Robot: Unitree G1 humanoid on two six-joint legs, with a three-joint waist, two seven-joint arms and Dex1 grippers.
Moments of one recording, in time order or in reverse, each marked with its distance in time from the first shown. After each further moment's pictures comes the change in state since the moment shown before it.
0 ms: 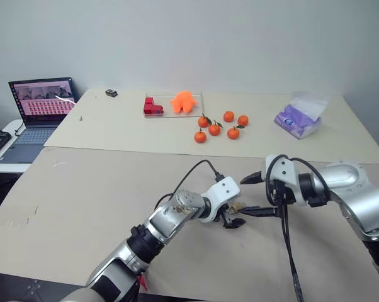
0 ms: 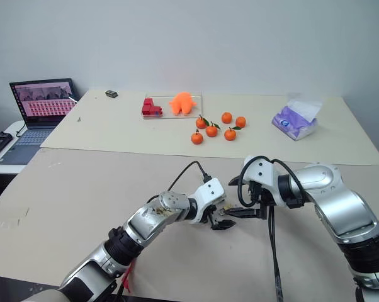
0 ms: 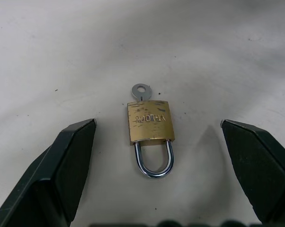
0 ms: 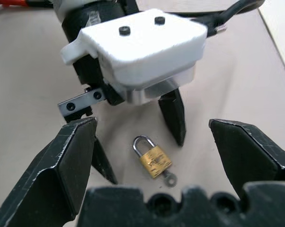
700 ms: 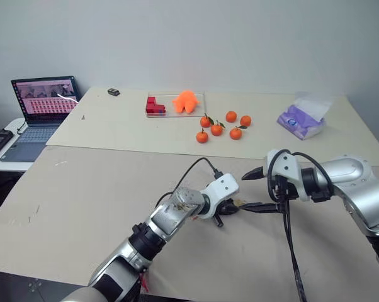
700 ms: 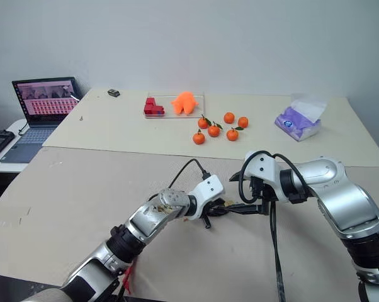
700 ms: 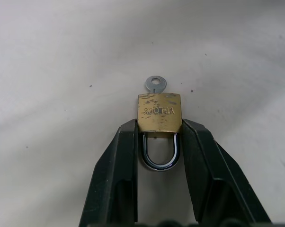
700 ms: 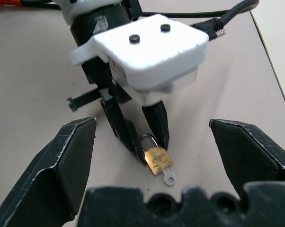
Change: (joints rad) left arm -0.013 0.047 0.026 0.026 0.036 -0.059 -0.061; right arm -0.033 -0.018 0.006 0.000 0.006 0.008 0.009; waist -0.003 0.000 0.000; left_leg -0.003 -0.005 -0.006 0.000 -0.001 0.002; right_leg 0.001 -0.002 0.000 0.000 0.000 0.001
